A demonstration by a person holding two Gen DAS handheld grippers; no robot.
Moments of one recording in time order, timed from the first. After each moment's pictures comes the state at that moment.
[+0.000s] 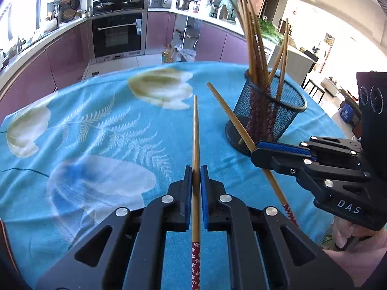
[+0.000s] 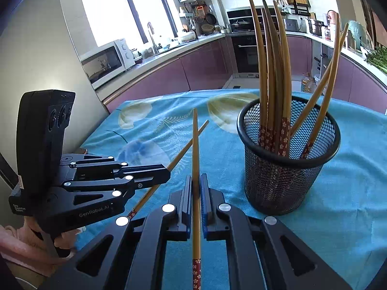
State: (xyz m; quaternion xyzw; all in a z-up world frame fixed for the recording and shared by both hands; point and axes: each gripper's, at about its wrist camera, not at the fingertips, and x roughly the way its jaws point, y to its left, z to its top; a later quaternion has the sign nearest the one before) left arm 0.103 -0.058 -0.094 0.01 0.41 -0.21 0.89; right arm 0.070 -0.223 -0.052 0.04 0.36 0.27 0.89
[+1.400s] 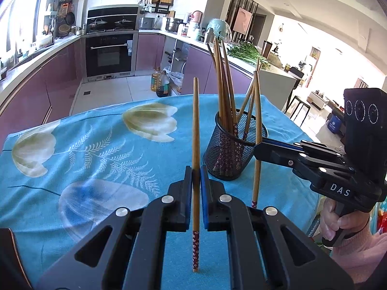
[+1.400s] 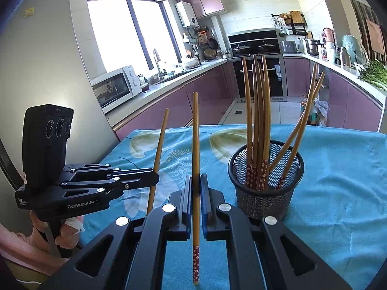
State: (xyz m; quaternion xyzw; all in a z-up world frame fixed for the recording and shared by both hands) left arm 0.073 -0.052 -0.037 -0.01 0.35 -0.24 0.90; right arm 0.047 -0.257 -0.017 0.07 0.29 0.28 0.91
